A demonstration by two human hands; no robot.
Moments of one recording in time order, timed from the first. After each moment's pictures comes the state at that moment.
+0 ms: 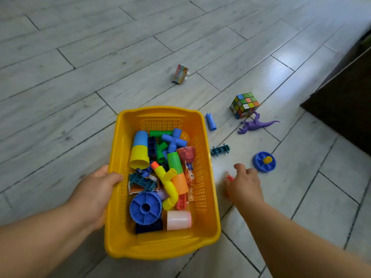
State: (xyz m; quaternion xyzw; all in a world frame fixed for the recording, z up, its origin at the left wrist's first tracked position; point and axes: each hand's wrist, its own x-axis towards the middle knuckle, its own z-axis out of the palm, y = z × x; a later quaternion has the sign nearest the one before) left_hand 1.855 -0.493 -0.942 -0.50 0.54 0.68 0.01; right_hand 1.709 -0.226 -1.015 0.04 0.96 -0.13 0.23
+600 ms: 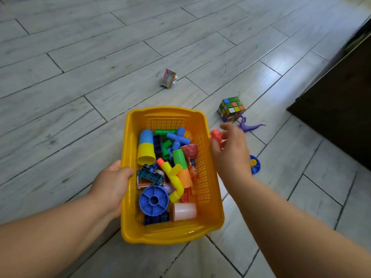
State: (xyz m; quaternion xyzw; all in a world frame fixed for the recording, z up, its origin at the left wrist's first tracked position) left_hand 1.810 -0.440 -0.933 -0.50 0.54 0.68 0.00; right_hand 1.669 -0.256 -0.937 -0.06 0.94 -0.34 0.02
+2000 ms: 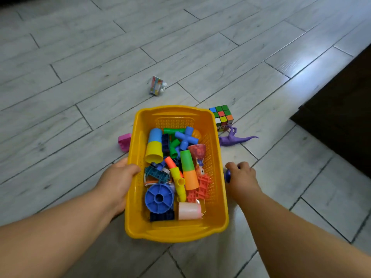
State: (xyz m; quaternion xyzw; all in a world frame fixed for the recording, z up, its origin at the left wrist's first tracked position) left_hand 1.718 -0.362 -0.930 -0.52 0.52 0.67 -0.01; right_hand 1.572 -0.134 -1.023 -0.11 0.95 -0.08 0.27
